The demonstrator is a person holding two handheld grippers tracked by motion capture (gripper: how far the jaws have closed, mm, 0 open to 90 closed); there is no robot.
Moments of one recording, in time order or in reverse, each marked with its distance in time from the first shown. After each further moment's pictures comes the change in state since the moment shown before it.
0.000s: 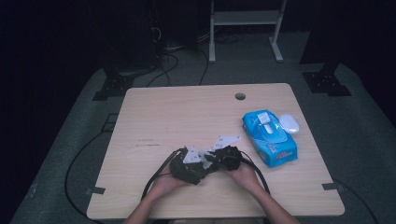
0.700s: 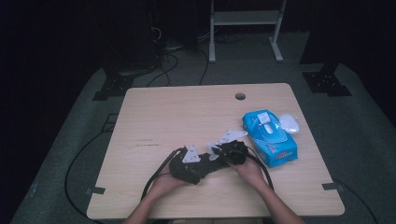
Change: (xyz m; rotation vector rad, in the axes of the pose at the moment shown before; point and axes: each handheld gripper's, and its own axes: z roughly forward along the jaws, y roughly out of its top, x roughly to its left) left arm 0.001 0.000 0.000 -0.003 -0.002 -0.005; right arm -0.024 -0.006 -0.011 0.007 -0.100 0.026
